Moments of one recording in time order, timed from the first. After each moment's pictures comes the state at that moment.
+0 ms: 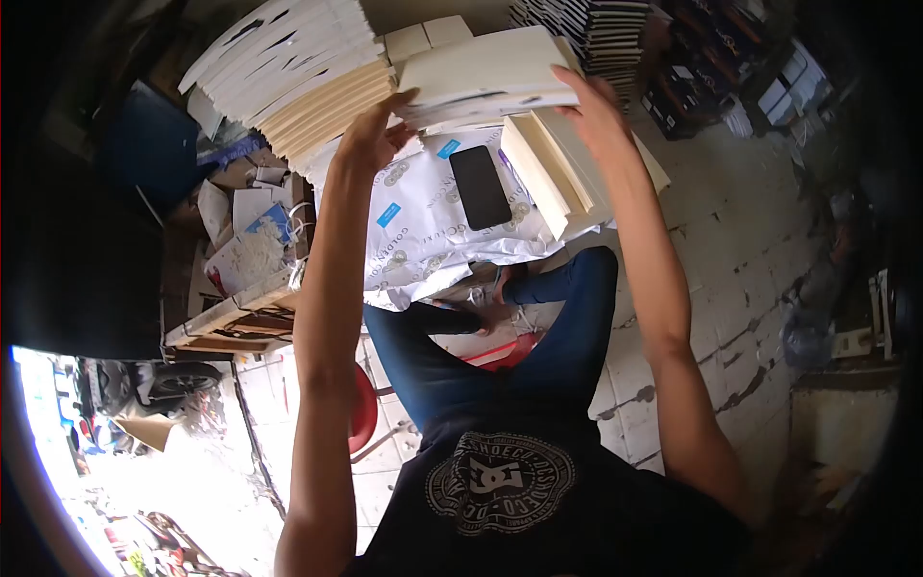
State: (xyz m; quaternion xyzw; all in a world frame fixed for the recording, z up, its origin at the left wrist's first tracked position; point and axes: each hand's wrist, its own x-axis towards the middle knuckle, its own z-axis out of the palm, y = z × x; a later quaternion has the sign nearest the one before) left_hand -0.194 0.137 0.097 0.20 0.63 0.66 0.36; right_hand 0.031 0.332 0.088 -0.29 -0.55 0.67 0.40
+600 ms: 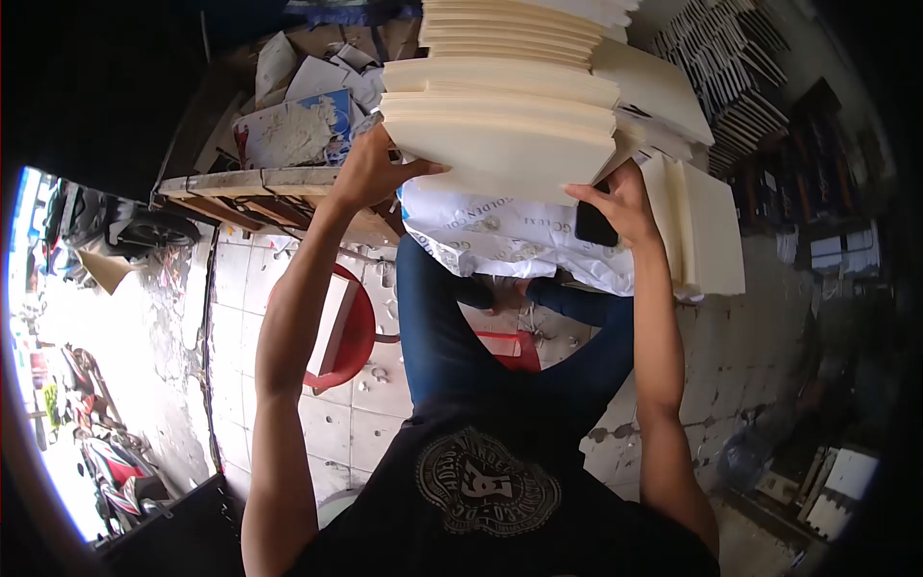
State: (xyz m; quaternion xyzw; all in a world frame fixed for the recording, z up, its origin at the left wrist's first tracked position) left_hand -0.238 -0.089 0.043 0.40 0.82 0.40 0.08; right_hand -0.052 0.212 0.020 -0.03 -0.78 0.60 0.14
